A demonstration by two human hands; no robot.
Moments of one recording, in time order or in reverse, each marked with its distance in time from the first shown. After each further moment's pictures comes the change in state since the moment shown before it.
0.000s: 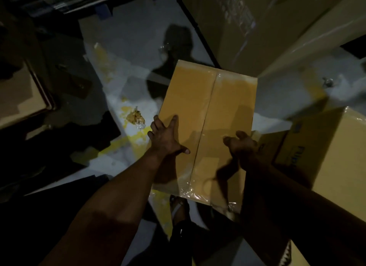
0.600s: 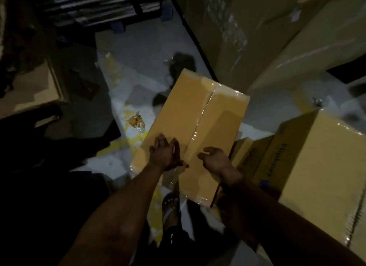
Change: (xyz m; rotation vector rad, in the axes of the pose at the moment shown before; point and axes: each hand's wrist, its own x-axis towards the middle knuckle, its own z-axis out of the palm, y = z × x) left_hand -0.064 -0.010 0.063 0.021 -0.055 0.024; right_hand -0.108 0.020 0.012 -0.122 -0.310 -0.178
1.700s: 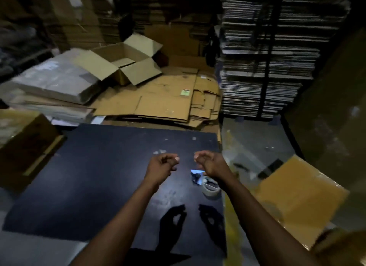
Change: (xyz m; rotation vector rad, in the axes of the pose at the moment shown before) left_hand -0.671 -0.394 -0.125 -1.383 0.860 -0.069; right_hand -0.579 -0.154 0.363 0.005 -0.344 -0.872
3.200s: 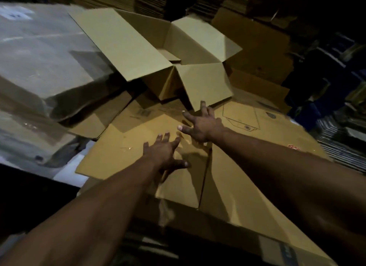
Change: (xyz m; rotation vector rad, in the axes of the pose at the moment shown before) left_hand 0.856 -0.143 -0.359 1.100 -0.134 0.162; right_hand 0.847 -0.116 0.486 -1.508 -0.096 -0.304
